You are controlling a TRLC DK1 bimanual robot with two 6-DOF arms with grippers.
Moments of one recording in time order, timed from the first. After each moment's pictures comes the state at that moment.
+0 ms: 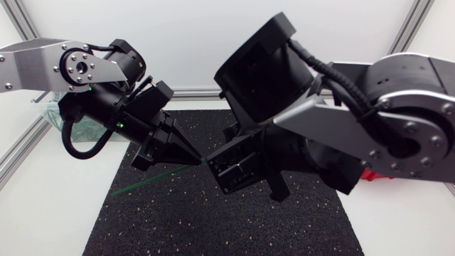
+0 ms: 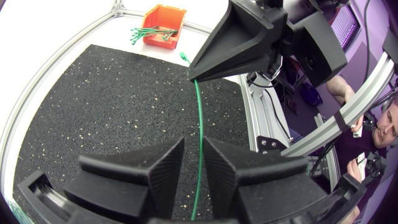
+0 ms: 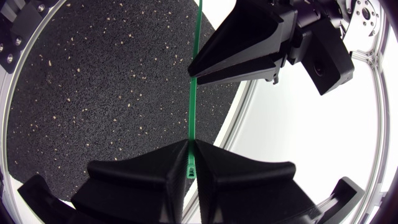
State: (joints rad) left arm -0.38 1.60 1.23 -0.96 0.87 0.85; right arm 1.01 1.39 1.12 -0.60 0.35 -1.31
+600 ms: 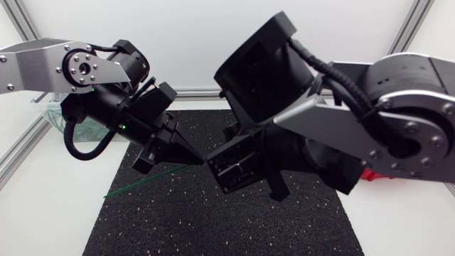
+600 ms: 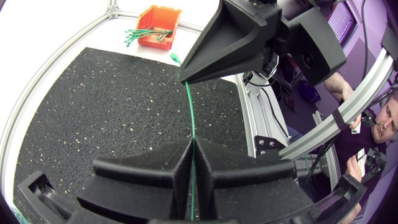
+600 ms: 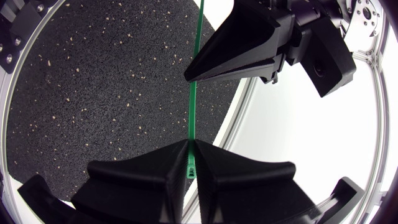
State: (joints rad) left arm -0.40 1.60 1.23 -0.96 0.87 0.86; right arm 1.01 1.39 1.12 -0.59 0.36 -1.31
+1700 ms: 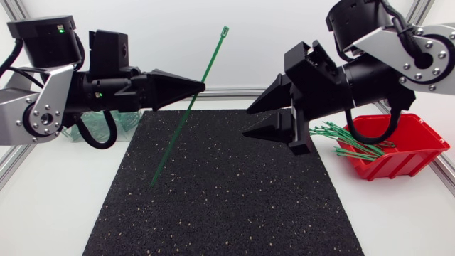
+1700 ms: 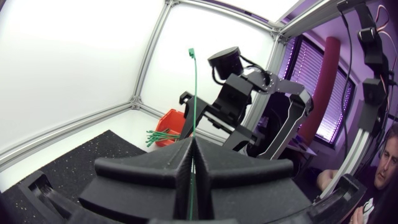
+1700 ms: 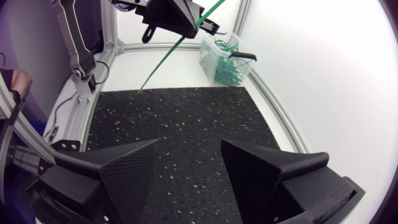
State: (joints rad) left arm -0.30 1.40 0.90 0.34 1.12 -0.22; right arm 0.44 1.38 1.15 -0.59 -0.65 -0.71
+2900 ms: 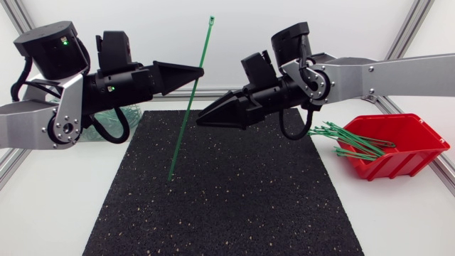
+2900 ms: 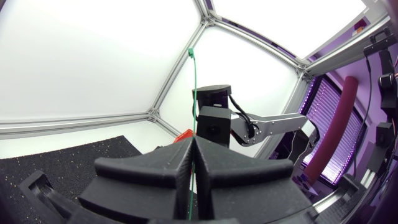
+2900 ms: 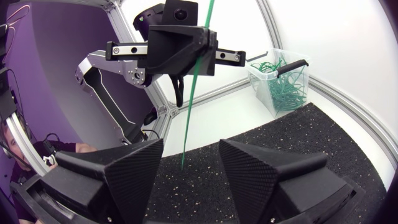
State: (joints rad) left arm -0.29 1.48 0.87 0.65 0.93 -0.55; right arm 0.46 1.77 1.24 -0.13 -1.19 -0.17
